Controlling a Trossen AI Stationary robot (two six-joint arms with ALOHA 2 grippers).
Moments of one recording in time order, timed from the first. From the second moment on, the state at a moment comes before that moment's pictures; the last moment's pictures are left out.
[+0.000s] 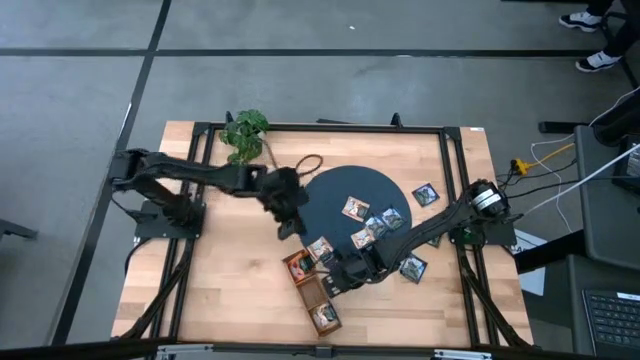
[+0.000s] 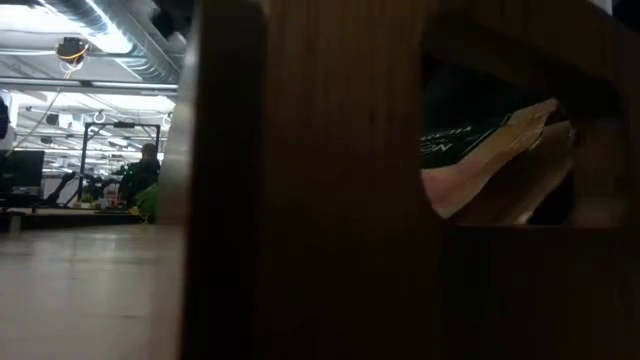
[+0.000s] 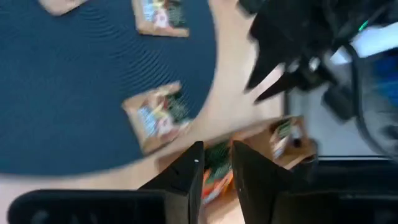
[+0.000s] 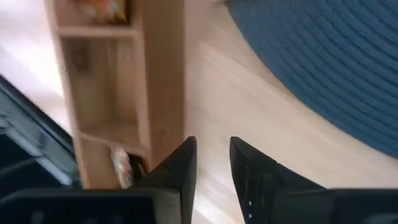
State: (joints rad) left arm 0.06 1.47 0.97 -0.30 0.46 -0.50; right arm 0.44 1.93 1.33 -0.48 -0.02 1.53
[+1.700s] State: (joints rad) left arm 0.07 1.94 0.97 0.01 0.44 -0.43; right arm 0.39 1.86 1.06 -0.17 0.34 1.96
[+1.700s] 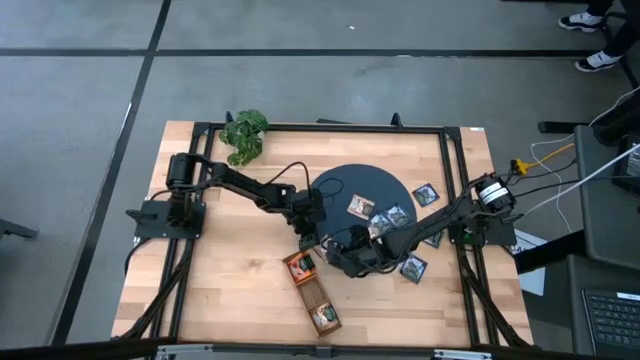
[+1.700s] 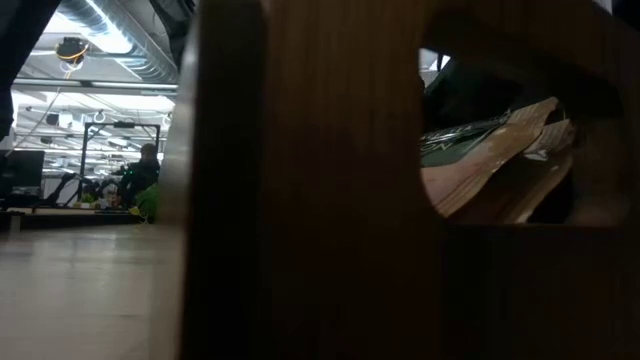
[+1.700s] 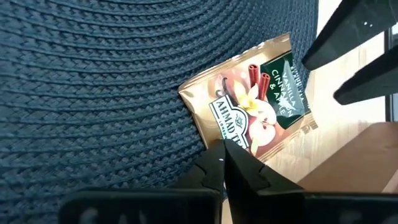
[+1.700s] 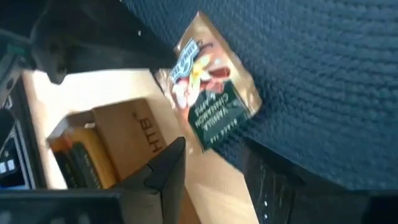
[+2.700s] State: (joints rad) left arm 0.07 1.95 0.97 0.03 0.44 -0.46; right arm 0.36 1.86 0.93 0.04 0.35 1.97
